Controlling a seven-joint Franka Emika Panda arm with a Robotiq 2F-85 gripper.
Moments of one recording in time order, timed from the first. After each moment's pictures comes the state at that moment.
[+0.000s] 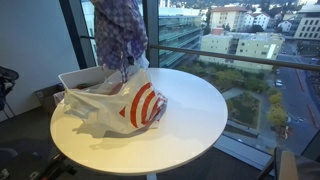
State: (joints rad) arm 0.07 -0.63 0.08 -2.30 -0.18 2.30 -0.29
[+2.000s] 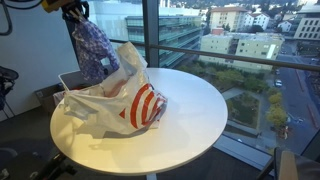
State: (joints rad) arm 0.09 -0.03 0.44 -2.07 -0.58 2.61 0.15
